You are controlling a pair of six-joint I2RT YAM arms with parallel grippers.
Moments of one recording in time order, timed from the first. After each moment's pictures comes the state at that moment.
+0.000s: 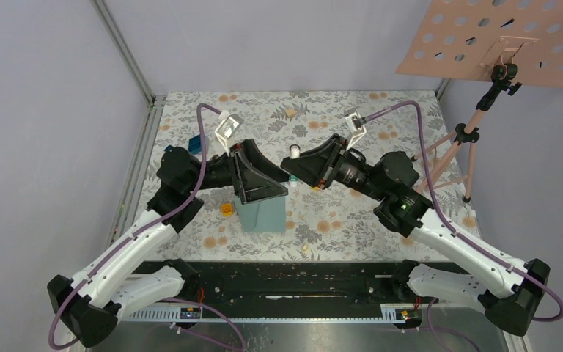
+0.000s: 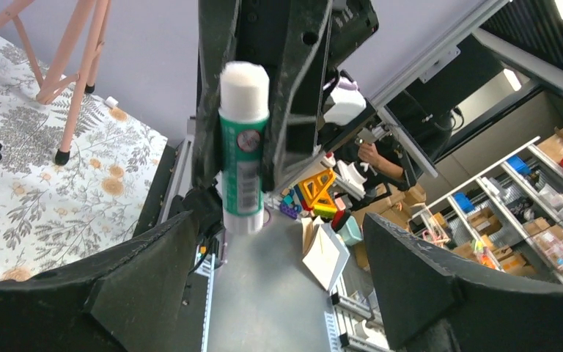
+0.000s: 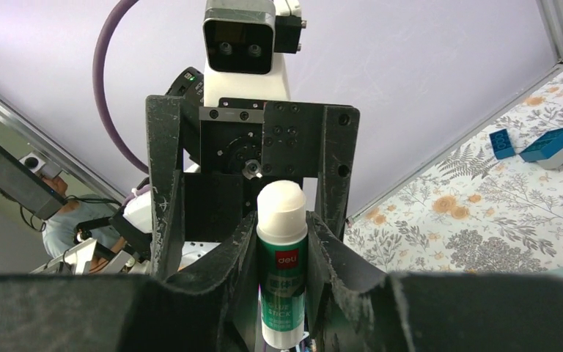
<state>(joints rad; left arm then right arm) -0.63 0.93 0.91 0.31 0.88 -0.98 0.84 0.99 0.95 0.32 -0.32 0.78</state>
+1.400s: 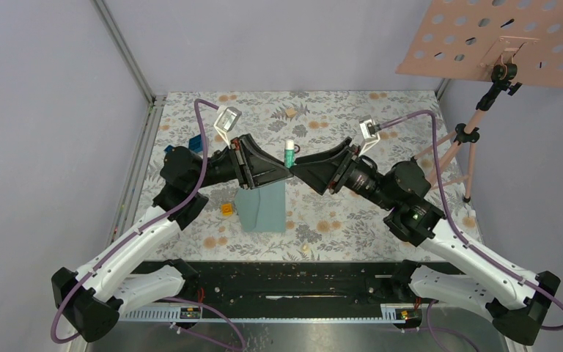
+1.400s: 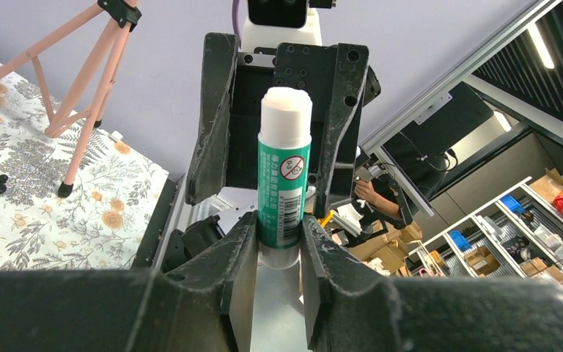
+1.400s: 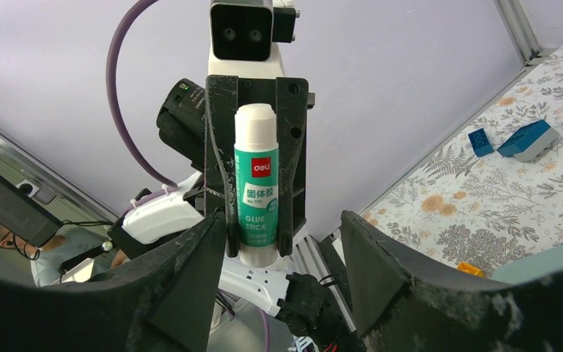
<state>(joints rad) -0.65 0.98 0.91 0.44 0.76 -1.06 0.86 0.89 0.90 0.27 -0.22 0.80</state>
